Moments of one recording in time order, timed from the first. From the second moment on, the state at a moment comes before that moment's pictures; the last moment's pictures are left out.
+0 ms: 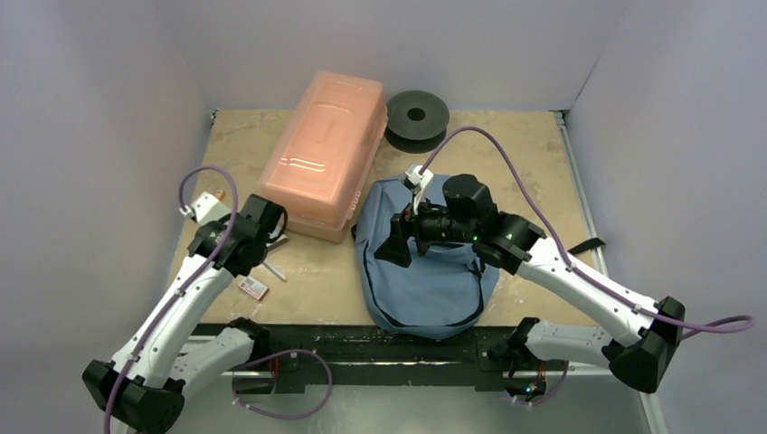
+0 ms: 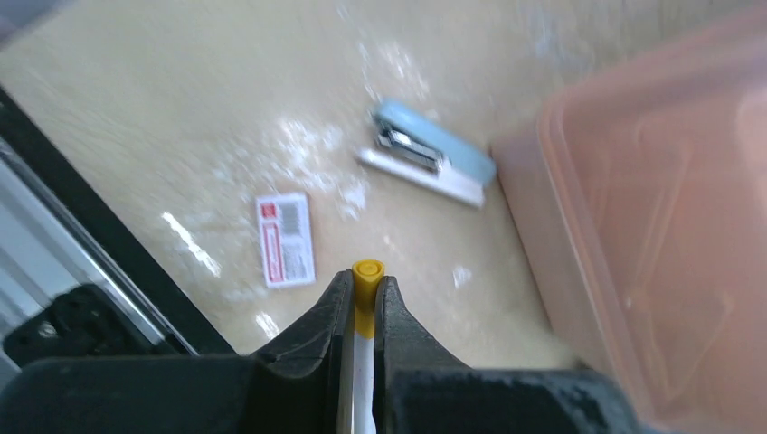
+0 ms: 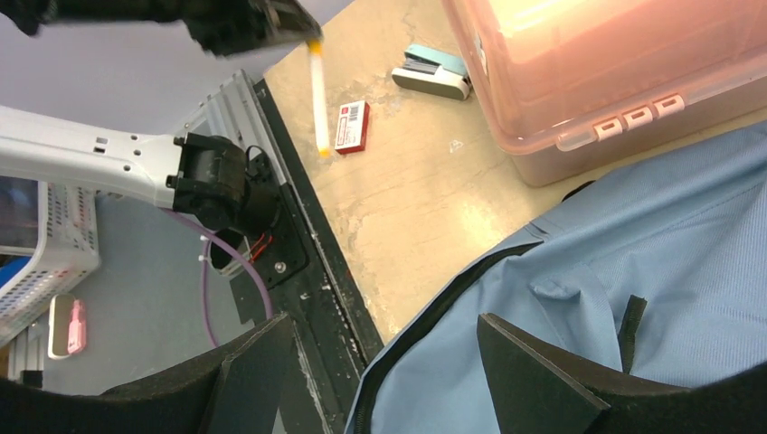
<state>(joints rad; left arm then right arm) -0.44 0.94 0.94 -1.20 -0.66 -1.27 0.84 1.12 1.07 -0.38 -0.39 0.27</state>
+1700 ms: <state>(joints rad) -0.60 0.78 0.87 -0.93 -0.20 -1.39 1.04 1.58 1.10 -0.03 -0.29 0.45</state>
